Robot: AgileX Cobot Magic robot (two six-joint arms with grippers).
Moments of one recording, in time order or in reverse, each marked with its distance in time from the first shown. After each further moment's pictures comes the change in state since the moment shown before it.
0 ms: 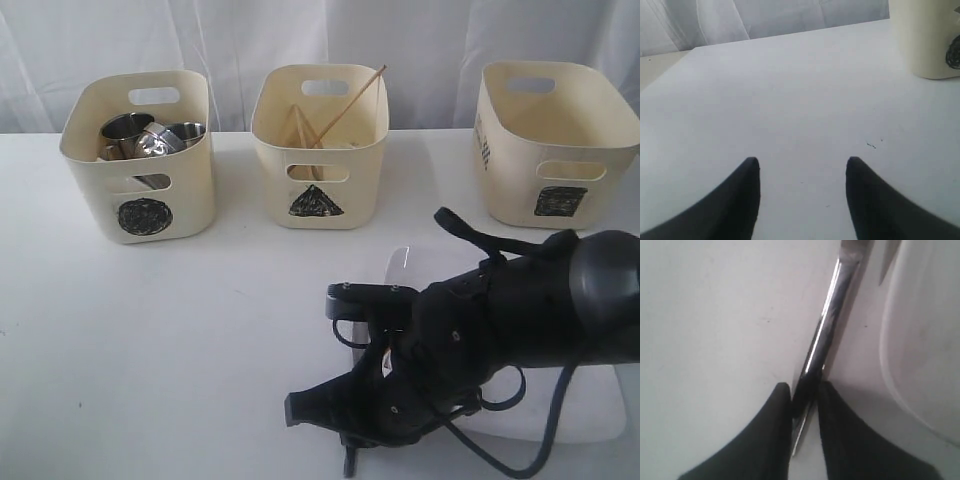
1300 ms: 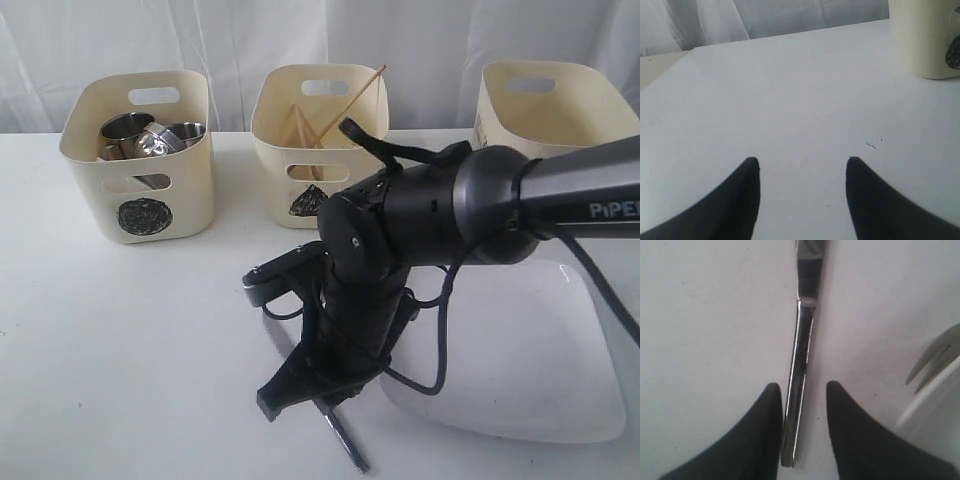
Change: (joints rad) left arm 0.000 0.000 0.000 0.000 0.000 0.000; right arm 0.010 0.134 -0.388 -0.190 0.426 -0.314
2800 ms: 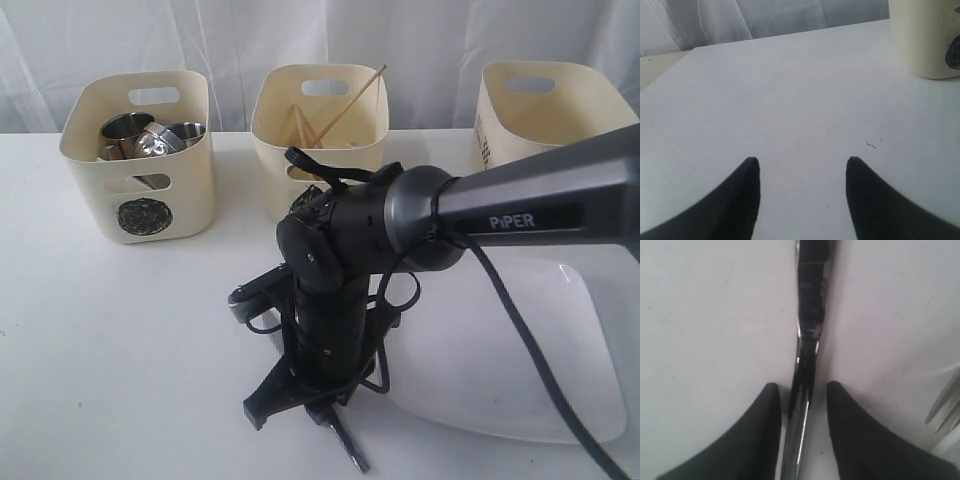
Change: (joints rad) left arm 0.000 0.000 0.000 0.000 0.000 0.000; right arm 0.030 0.137 -0.108 -0.067 0.067 0.076
